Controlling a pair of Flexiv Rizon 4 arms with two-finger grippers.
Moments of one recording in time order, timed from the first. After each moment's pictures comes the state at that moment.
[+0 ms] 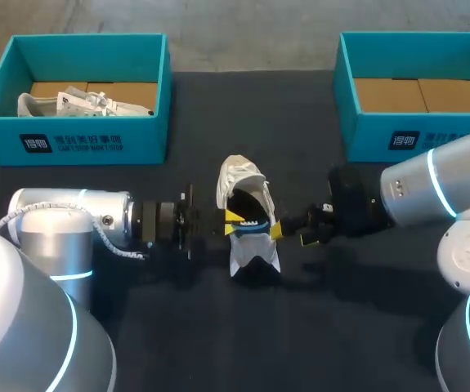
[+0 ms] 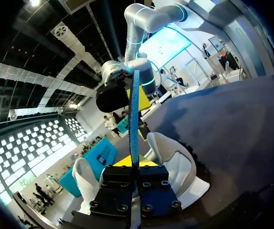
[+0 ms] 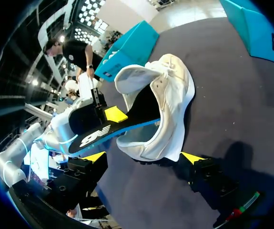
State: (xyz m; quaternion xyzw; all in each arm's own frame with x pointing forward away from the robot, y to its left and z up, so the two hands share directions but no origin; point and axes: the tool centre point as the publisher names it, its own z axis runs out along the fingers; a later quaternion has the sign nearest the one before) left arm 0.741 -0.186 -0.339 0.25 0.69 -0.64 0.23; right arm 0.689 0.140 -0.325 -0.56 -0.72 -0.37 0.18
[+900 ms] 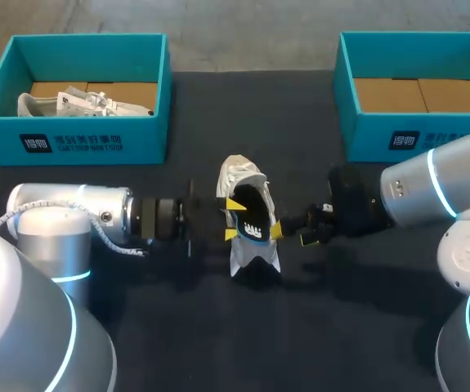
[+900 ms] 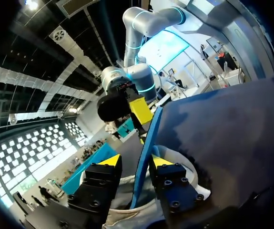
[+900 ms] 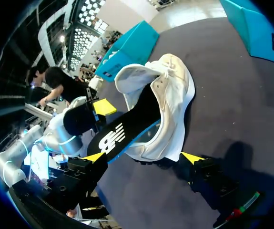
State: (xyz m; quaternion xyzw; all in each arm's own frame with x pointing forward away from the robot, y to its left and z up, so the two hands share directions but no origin) left arm 0.731 -0.188 -0.320 0.26 0.68 -0.65 0.23; right arm 0.689 0.140 -0.325 -0.56 -0.72 -0.37 0.18
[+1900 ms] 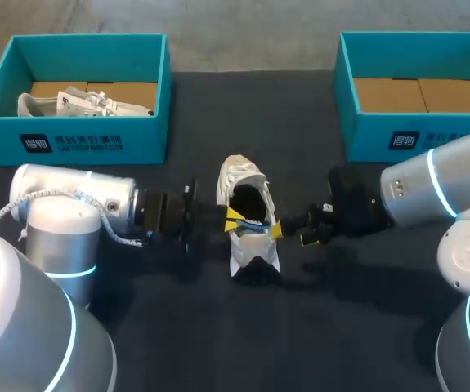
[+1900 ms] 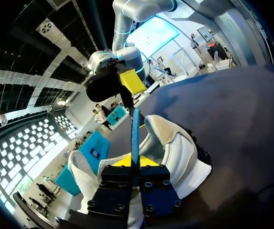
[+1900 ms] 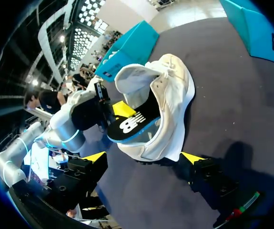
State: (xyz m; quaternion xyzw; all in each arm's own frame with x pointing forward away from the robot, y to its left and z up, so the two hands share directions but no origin) left arm 0.753 -0.187 -0.350 0.29 0.72 -0.59 0.22; right arm 0.689 0.140 -0.325 -0.56 -0.72 -0.37 0.18
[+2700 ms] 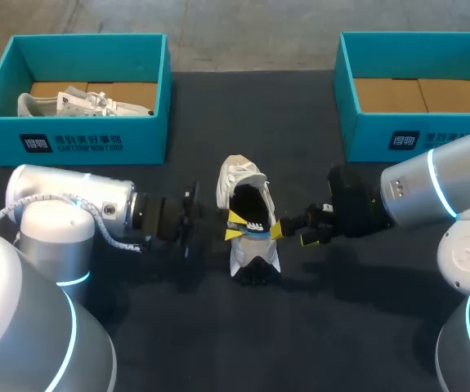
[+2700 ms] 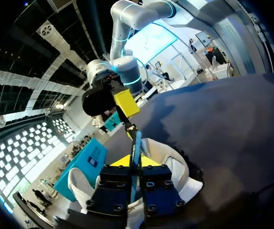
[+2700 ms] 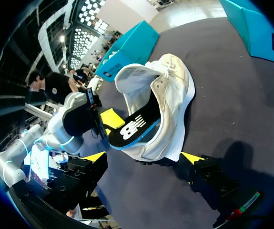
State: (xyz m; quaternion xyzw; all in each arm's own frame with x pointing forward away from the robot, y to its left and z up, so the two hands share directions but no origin) left arm 0.729 -0.189 -0.337 0.31 0.71 -0.60 0.21; right arm 0.689 0.140 -0.325 -0.56 -0.72 -0.37 0.18
